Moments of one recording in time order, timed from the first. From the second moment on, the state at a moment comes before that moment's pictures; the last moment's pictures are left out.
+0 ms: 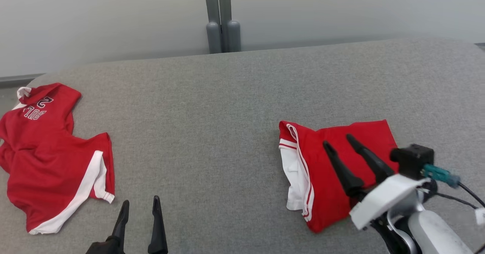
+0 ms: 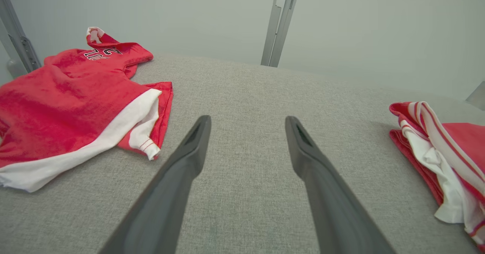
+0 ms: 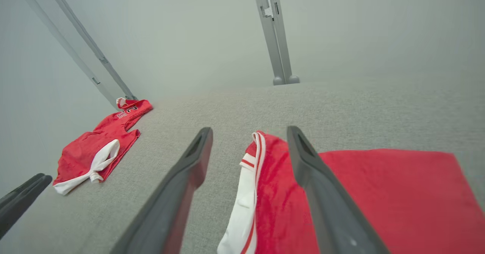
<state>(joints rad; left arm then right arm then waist) 0.18 0.05 -0.16 0.08 -0.29 0.06 -0.26 -0.14 -0.25 0.33 0.05 0.57 0.13 0.02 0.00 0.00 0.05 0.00</state>
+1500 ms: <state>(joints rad) 0.25 0.05 -0.04 0.07 -0.21 0.00 -0.26 0.19 -0.20 -0.09 0.05 0.12 0.13 -0.26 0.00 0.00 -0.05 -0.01</state>
